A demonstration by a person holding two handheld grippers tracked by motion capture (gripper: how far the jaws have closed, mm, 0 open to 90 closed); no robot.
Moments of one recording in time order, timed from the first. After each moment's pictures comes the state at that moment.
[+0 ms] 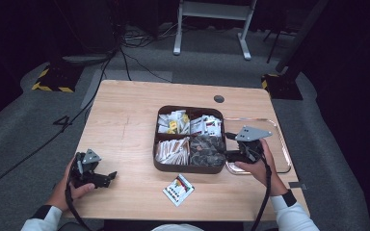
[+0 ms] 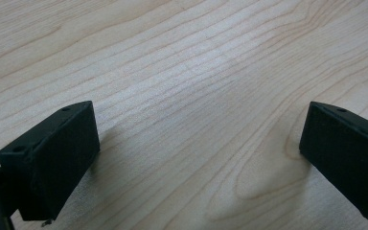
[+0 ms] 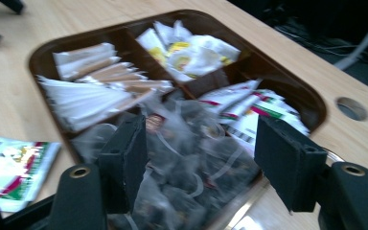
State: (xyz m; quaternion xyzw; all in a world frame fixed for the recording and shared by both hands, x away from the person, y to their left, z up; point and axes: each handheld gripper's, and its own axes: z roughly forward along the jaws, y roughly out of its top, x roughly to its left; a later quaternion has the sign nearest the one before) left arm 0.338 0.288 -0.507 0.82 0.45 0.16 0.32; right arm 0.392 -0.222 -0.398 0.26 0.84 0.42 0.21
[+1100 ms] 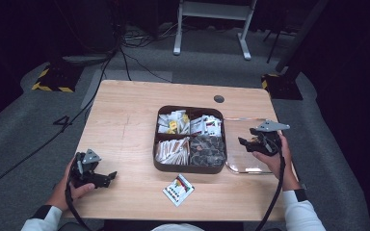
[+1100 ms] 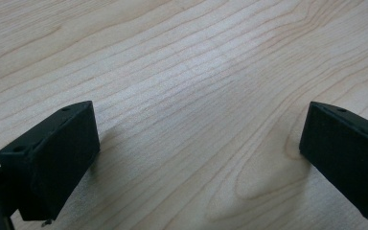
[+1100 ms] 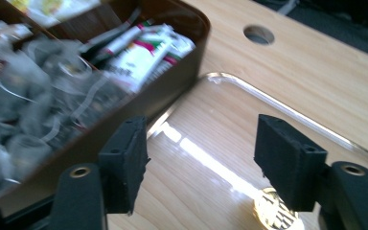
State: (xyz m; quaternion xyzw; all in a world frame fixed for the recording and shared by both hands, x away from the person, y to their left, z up) left arm 0.338 0.288 -0.507 0.82 0.45 0.16 0.32; right arm 0.432 -0.294 -0.425 0.37 0.82 0.36 0.24
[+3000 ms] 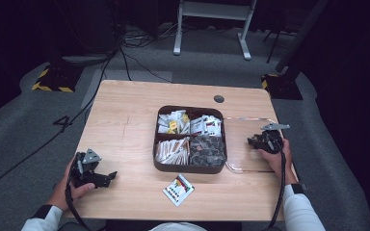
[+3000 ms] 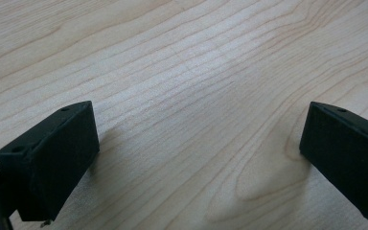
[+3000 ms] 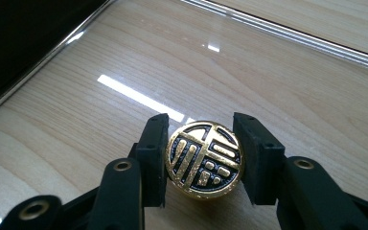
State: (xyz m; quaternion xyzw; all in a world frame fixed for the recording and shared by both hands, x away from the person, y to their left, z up) left arm 0.338 0.288 -0.507 0.82 0.45 0.16 0.32; right arm 0.476 -0.339 -0.489 0.45 0.81 0.32 0.21
